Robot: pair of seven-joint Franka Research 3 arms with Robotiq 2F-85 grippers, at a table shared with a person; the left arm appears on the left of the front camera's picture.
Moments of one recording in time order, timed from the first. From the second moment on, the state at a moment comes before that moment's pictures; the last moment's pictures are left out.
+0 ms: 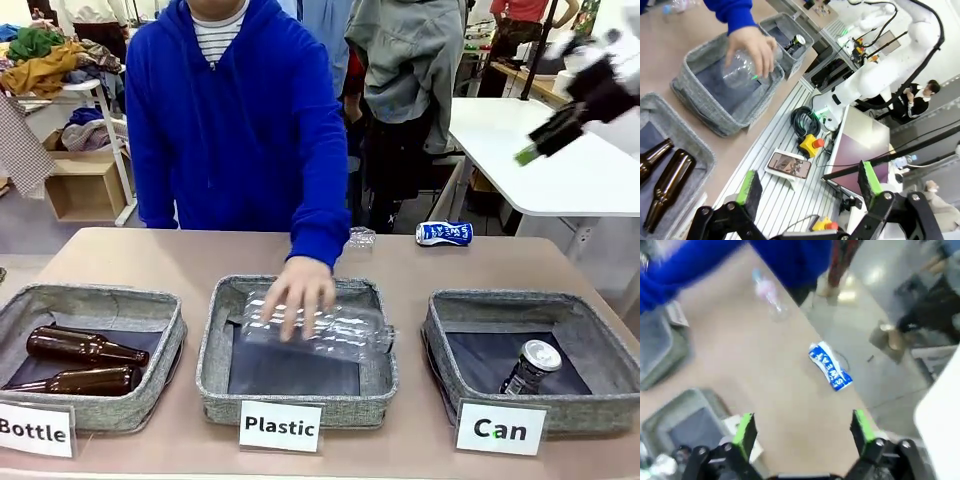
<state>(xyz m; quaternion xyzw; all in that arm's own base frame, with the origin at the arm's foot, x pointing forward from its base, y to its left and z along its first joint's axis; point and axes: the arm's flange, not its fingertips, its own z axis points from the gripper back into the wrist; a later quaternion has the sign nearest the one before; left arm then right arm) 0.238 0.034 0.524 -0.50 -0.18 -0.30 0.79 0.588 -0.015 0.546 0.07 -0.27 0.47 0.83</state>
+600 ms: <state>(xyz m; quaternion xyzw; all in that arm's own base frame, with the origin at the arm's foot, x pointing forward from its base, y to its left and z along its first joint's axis) 0.238 0.034 0.524 -0.50 -0.18 -0.30 0.79 0.675 0.077 0.436 0.08 -0.09 0.59 0.80</state>
